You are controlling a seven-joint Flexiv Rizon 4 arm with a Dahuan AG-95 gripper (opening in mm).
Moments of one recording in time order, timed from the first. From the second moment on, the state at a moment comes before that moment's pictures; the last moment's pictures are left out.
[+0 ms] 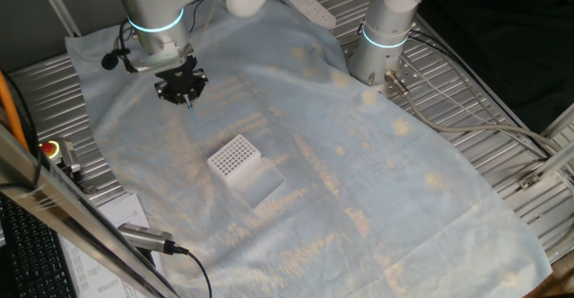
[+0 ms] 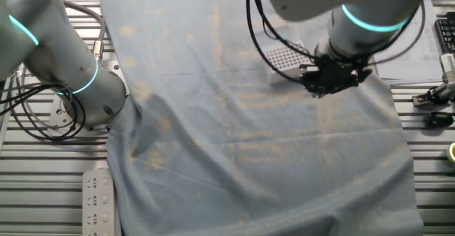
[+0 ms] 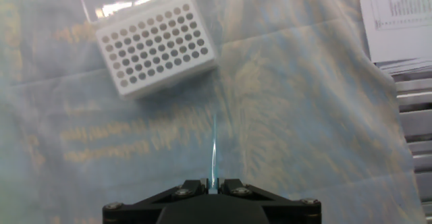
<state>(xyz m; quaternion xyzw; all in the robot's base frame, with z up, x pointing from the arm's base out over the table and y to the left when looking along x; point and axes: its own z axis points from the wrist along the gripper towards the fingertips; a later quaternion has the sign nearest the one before) 0.567 -0.045 0.133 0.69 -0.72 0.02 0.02</state>
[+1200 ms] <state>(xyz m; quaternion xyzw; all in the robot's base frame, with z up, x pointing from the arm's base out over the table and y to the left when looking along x) 0.547 0.006 0.154 0.69 -0.71 0.08 0.10</state>
